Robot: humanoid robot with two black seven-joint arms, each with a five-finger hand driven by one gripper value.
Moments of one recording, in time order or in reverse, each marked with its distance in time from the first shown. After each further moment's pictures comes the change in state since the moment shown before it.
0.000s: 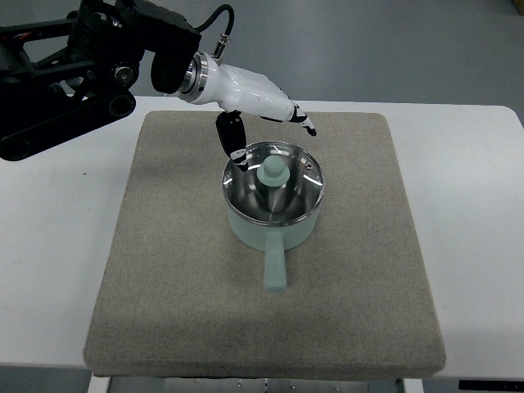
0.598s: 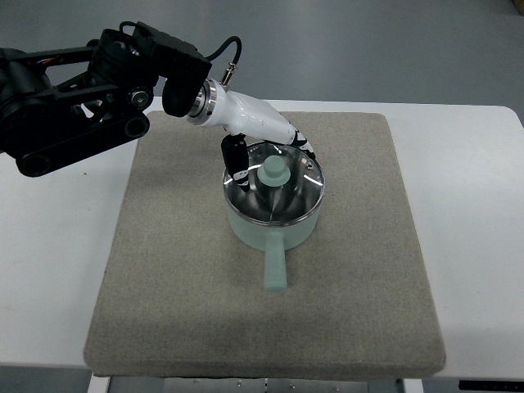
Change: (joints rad) left arm 0.046 -0.044 0.020 0.021 0.027 0.000 0.003; right arm 0.000 0.000 0.000 0.000 0.000 0.000 0.000
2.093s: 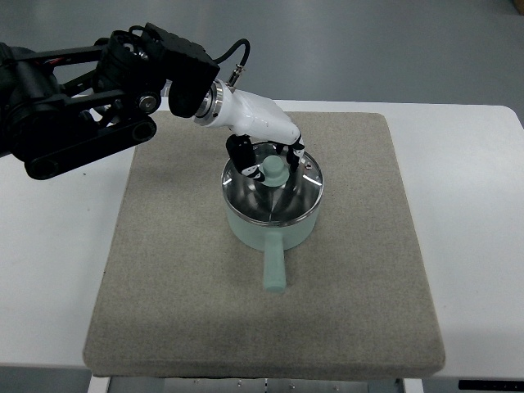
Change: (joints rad) left arm 0.002 -0.018 -0.009 -0.001 0.057 -0.001 0.000; right arm 0.000 0.000 0.000 0.000 0.000 0.000 0.000
